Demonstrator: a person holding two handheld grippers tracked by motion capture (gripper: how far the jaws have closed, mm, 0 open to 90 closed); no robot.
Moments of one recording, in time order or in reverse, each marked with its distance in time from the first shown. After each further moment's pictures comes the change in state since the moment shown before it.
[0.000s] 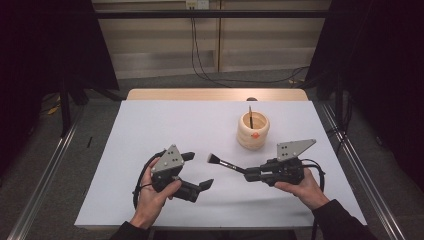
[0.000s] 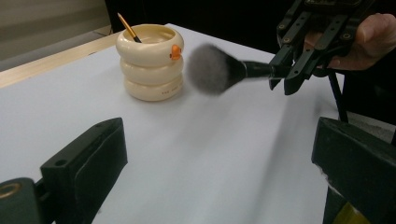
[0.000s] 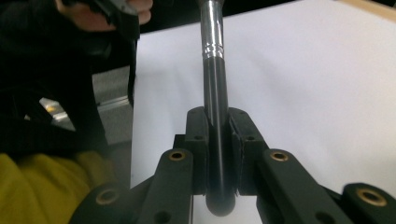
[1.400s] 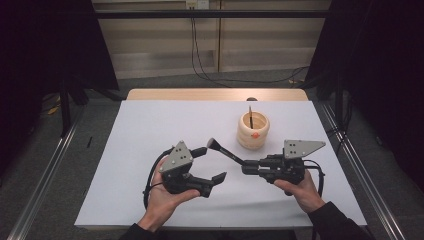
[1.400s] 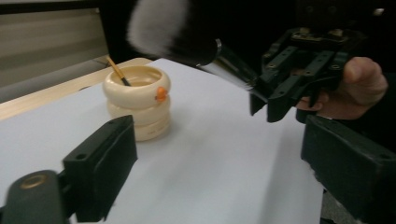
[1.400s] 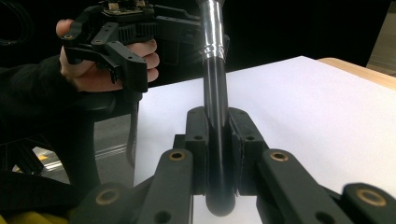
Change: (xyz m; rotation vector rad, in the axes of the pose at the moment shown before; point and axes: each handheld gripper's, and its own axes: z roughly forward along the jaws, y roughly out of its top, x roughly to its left) left arm -0.019 0.020 0.015 -0.114 -0.017 0.003; right arm 0.008 0.007 -0.002 -0.222 -0.017 -0.004
